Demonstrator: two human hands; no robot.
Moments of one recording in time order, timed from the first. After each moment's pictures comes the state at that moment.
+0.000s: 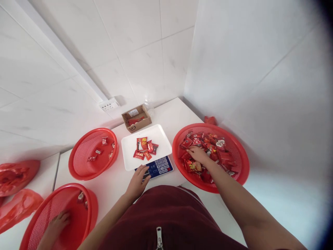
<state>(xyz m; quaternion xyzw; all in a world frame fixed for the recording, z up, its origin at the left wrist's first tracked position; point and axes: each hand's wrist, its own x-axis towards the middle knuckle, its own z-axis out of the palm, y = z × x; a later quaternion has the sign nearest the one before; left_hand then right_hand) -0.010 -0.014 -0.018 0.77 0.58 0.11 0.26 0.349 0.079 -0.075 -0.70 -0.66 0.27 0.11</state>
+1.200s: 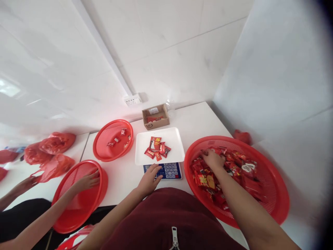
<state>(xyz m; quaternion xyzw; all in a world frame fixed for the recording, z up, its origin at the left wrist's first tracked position) 0.032 -0.019 -0.007 0.72 0.63 0.12 0.26 0.344 0.127 -0.071 -0.76 -0.60 0.26 -0.01</state>
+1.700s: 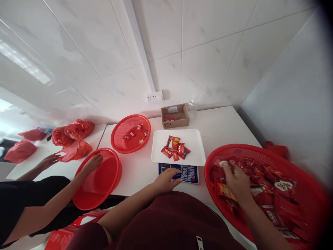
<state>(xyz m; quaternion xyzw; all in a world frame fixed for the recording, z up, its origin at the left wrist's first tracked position) 0.033 -0.024 0.022 0.69 0.59 0.14 0.39 0.306 0.056 -0.011 -0.68 -0.61 0.28 0.30</state>
